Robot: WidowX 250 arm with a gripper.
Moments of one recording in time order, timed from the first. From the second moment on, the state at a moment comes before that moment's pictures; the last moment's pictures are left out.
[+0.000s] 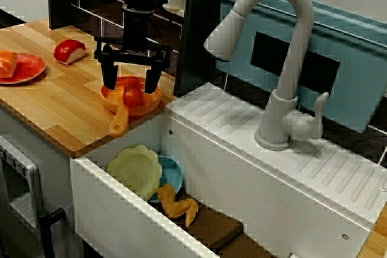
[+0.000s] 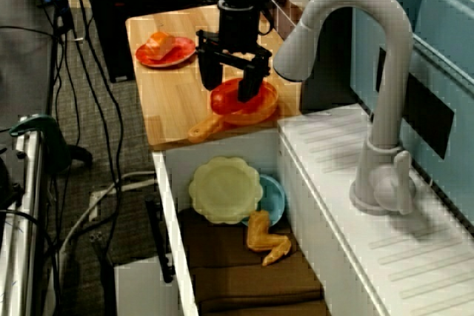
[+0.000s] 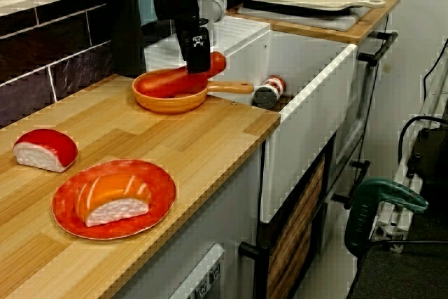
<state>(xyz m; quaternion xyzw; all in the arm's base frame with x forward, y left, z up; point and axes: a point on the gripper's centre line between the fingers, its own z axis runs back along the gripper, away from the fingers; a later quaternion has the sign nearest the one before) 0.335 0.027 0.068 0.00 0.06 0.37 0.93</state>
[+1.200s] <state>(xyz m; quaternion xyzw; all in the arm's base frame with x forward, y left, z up) 0.320 0.033 0.059 0.00 0.06 0.36 0.93</state>
